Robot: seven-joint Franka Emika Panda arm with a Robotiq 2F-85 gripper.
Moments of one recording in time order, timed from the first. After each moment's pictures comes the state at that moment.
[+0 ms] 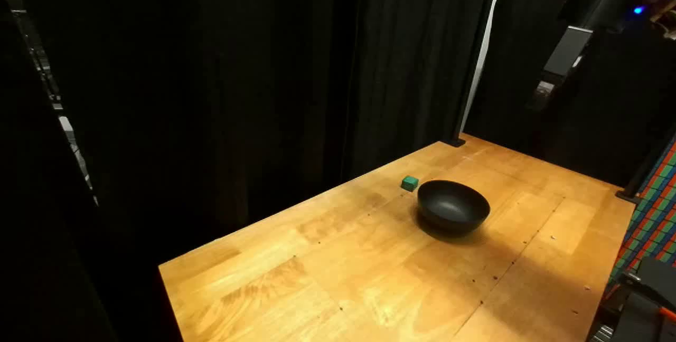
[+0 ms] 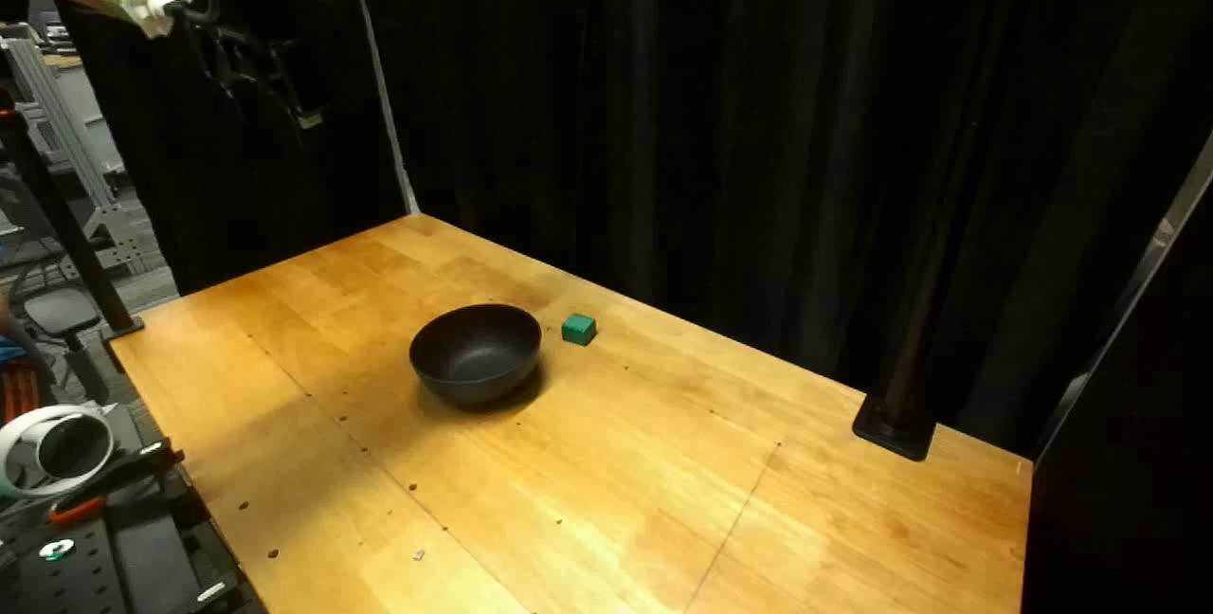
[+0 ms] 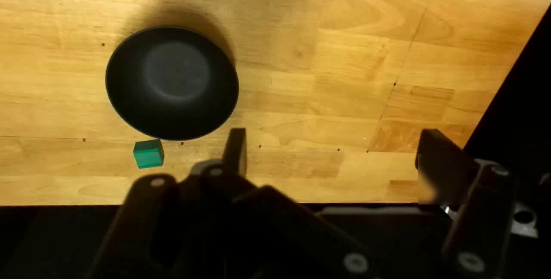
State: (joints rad) arm 0.16 -0.50 -0.03 -2.52 0.18 2.17 -0.20
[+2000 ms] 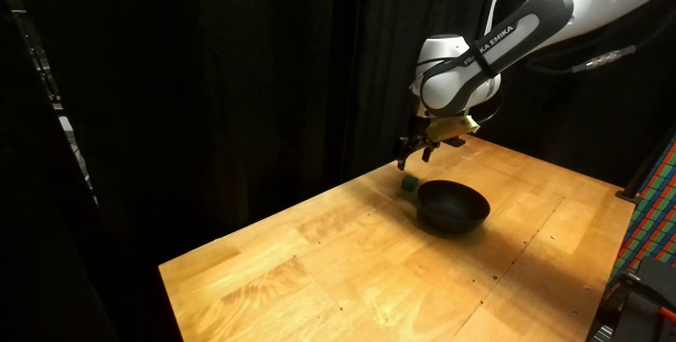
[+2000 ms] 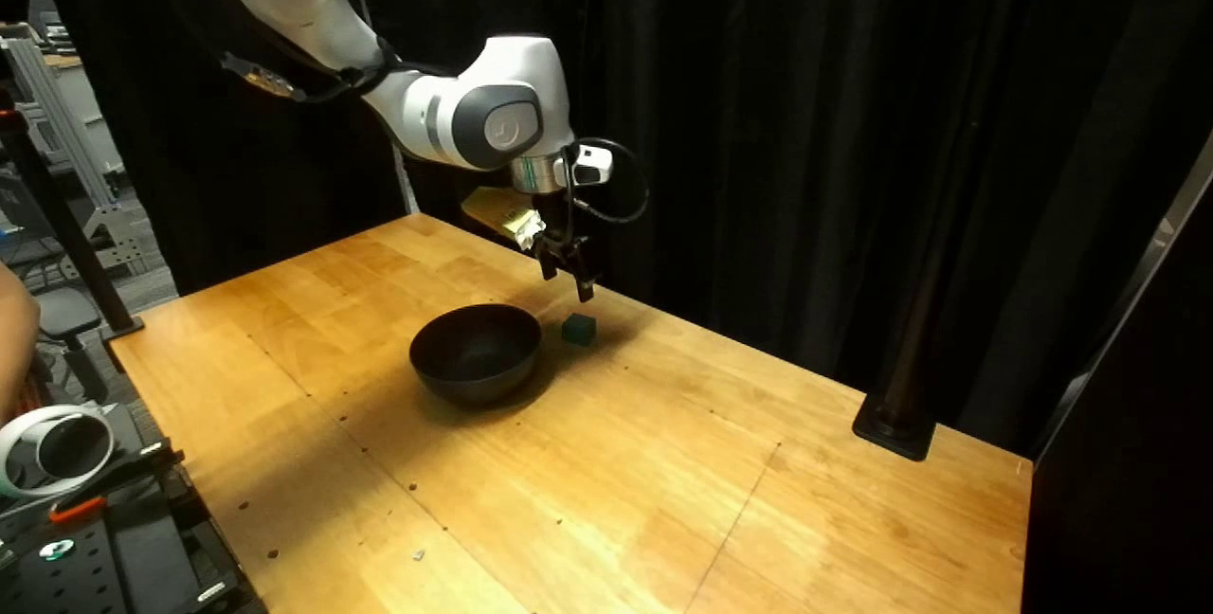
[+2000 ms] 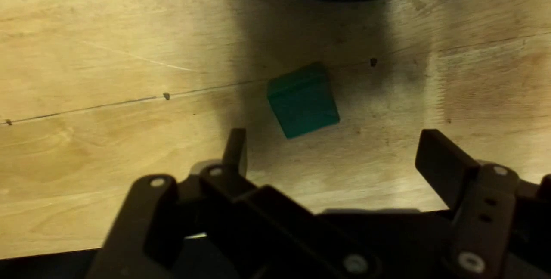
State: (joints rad) arm 0.04 0.67 -0.05 -1.72 -0.07 2.50 0.16
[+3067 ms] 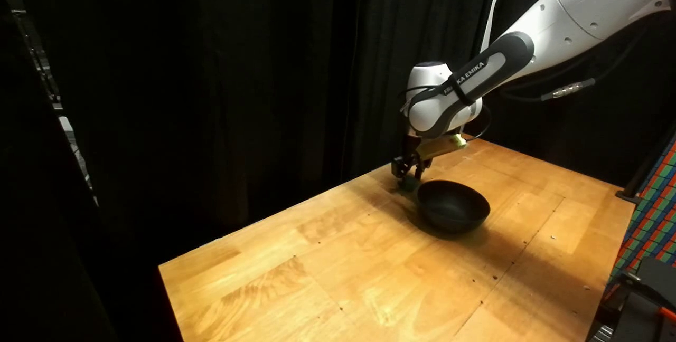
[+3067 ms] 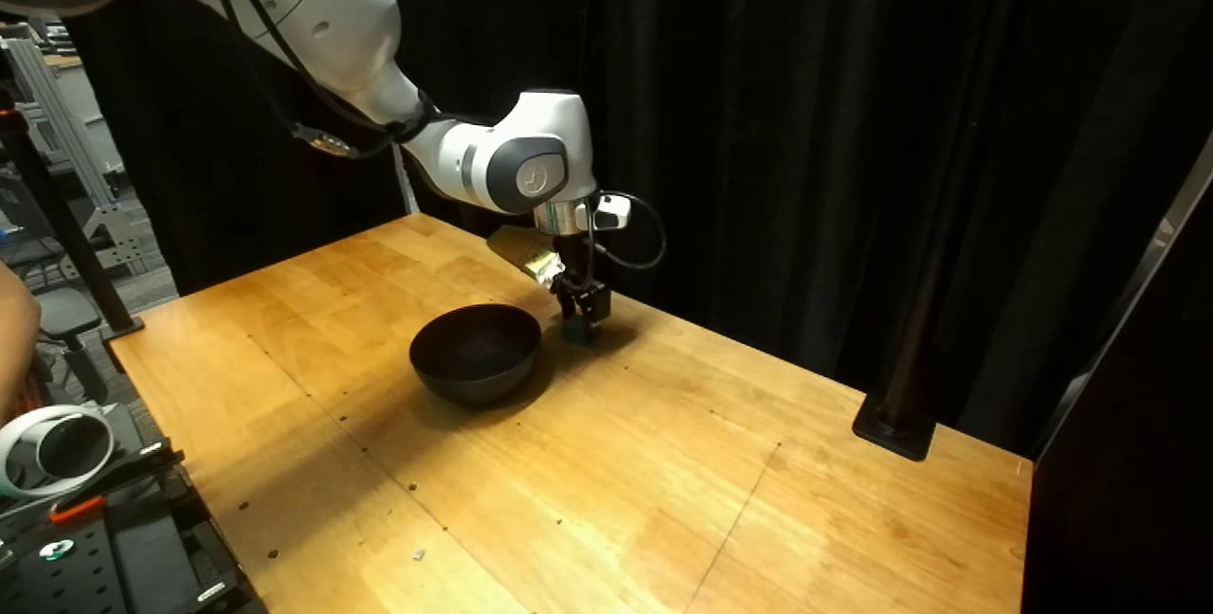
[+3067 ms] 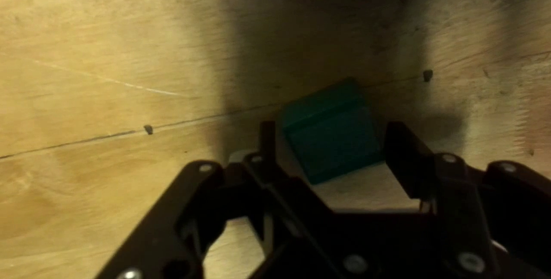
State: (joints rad) arm 0.03 0.85 -0.06 -1.57 -0.05 2.46 0.17
